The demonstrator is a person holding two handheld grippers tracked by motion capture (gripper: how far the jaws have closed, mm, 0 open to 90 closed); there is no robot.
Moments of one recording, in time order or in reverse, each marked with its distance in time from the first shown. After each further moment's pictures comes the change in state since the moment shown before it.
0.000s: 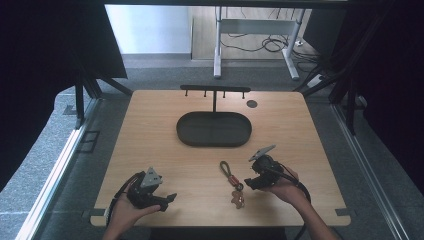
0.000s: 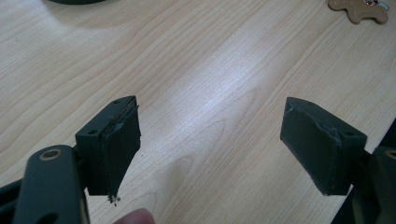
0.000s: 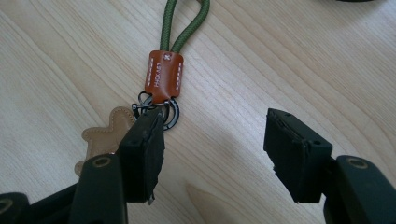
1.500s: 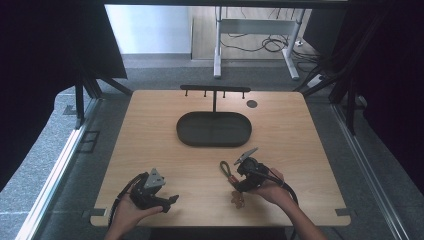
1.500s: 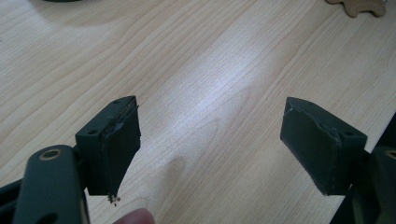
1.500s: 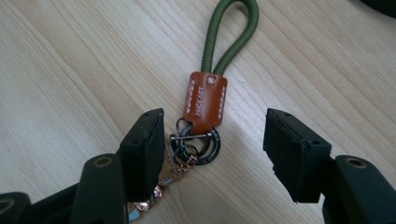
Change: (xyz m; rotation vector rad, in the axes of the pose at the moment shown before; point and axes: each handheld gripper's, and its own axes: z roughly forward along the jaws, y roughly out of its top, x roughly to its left) left arm -0.004 0.001 0.005 0.014 -0.011 0.018; right arm 0.027 0.019 0.023 0.027 0.023 -0.046
